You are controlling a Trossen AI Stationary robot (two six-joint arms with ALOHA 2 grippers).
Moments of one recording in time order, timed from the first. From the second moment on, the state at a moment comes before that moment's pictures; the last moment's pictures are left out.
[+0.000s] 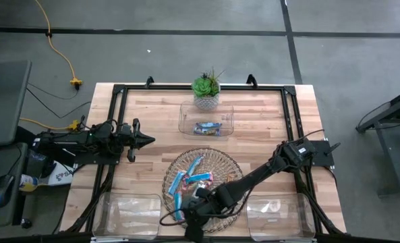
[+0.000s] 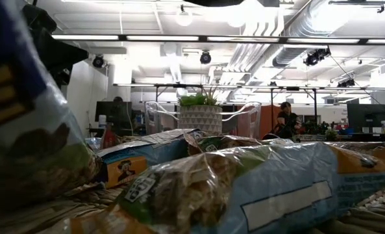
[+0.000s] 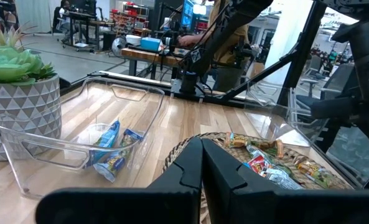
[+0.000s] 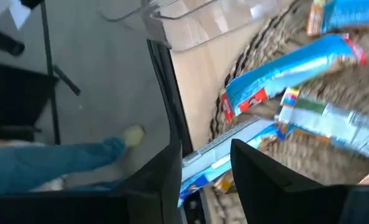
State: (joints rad) left arm 0.00 0.01 0.02 0.00 -0.04 -0.16; right arm 0.53 2.29 2.11 -0.72 0.01 0.92
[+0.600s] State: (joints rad) left arm 0.00 0.01 0.02 0.00 -0.04 -0.16; right arm 0.54 2.29 2.11 -0.42 0.01 1.04
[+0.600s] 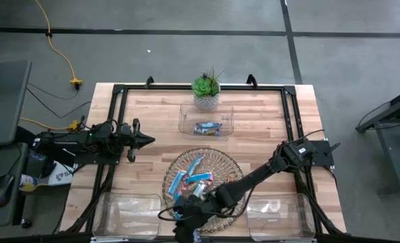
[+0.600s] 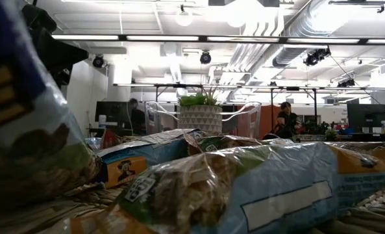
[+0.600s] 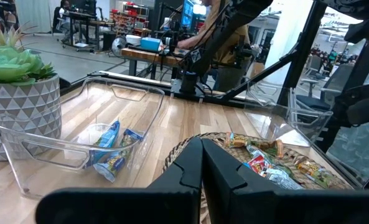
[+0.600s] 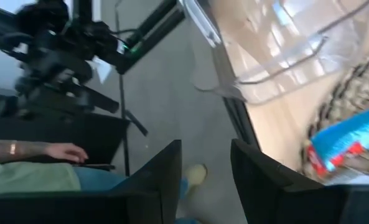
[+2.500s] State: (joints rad) left arm 0.00 0.01 0.02 0.00 -0.04 -0.16; right arm 0.54 2.41 2.11 -0.75 0.01 1.37
